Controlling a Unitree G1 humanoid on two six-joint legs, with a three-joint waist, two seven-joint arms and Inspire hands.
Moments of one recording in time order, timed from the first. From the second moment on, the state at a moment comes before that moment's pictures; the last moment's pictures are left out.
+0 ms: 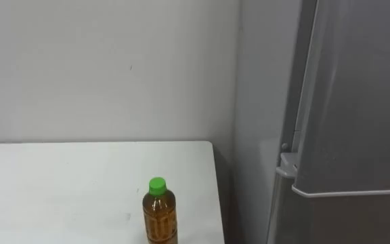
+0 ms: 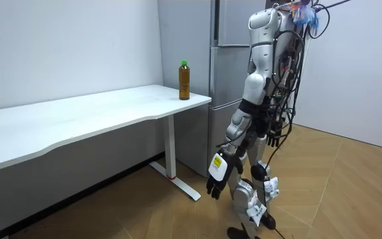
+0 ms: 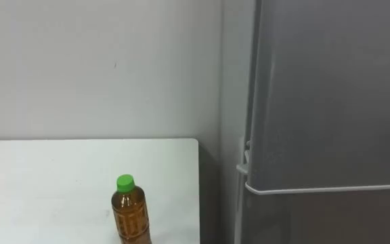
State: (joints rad) left arm 0.28 0.16 0.08 1.09 0.46 0.12 0.03; right arm 0.18 -0.23 -0.06 1.29 0.05 0.09 -0.01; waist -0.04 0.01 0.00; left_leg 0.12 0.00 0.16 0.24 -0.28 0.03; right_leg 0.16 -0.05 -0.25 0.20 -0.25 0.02
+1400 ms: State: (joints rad) left arm 0.23 0.18 0.36 0.68 0.01 -0.01 0.30; right arm 0.16 -0.25 -0.21 1.28 0.04 0.02 0.07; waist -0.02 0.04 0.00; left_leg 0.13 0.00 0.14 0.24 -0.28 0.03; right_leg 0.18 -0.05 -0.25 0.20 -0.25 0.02
